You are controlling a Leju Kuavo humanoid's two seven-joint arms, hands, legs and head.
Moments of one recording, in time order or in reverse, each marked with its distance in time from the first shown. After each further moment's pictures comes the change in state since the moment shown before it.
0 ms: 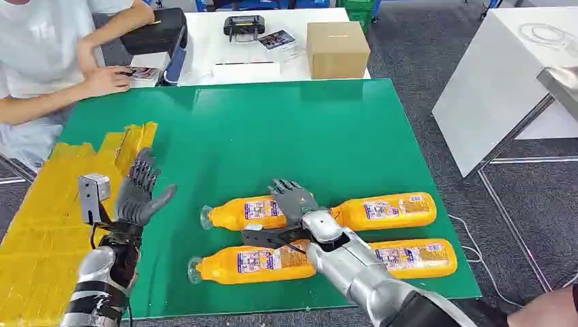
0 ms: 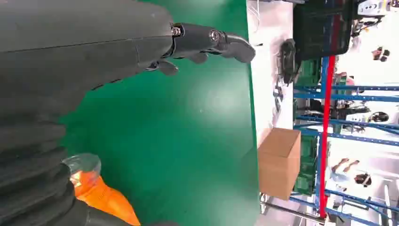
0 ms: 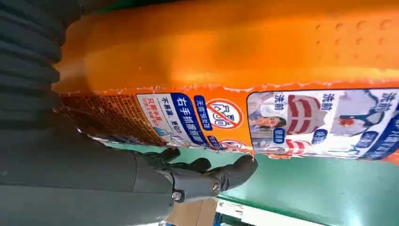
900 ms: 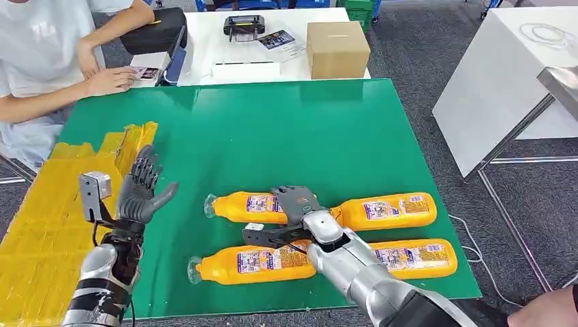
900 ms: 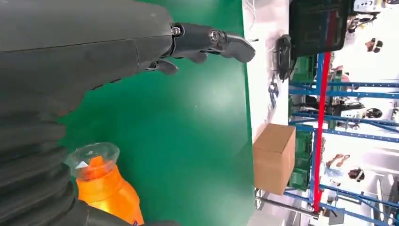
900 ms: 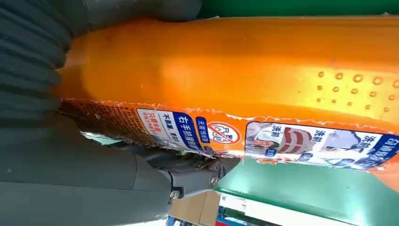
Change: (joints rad) left arm -0.017 -0.010 0.000 0.016 0.006 -0.014 -0.009; right arm -0.003 0.003 -0.004 0.021 0.017 -0.043 -0.018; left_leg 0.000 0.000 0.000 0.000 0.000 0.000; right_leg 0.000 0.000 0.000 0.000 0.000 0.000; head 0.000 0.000
